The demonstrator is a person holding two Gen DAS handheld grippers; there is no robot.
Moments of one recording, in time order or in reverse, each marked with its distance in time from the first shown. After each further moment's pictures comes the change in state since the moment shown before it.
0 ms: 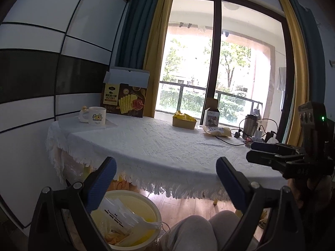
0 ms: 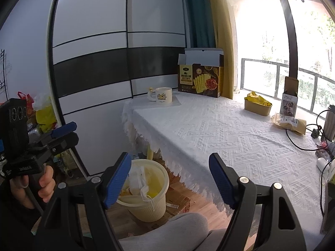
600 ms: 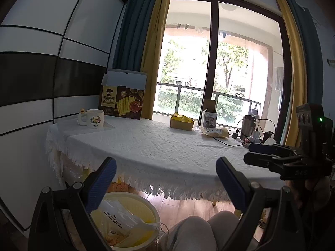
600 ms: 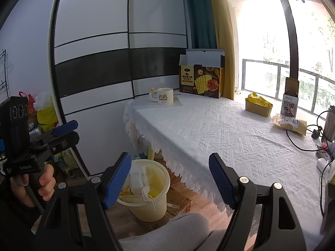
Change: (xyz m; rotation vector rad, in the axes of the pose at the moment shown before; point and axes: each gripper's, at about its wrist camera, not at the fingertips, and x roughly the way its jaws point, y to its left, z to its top) left arm -0.003 -0.008 0.003 0.011 -0.011 -0.010; right arm -0.004 -0.001 -0.001 -0.006 -0.005 0.005
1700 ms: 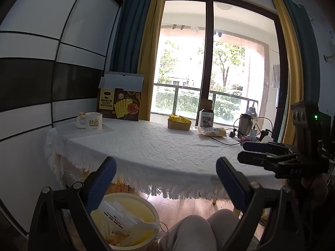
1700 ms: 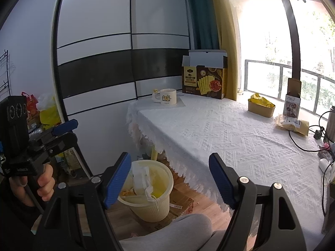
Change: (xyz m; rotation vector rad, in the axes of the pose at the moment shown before) left arm -0.010 -0.002 0.004 0.024 -0.002 -0.015; right arm -0.002 0.012 0.002 -0.001 -0.008 0.013
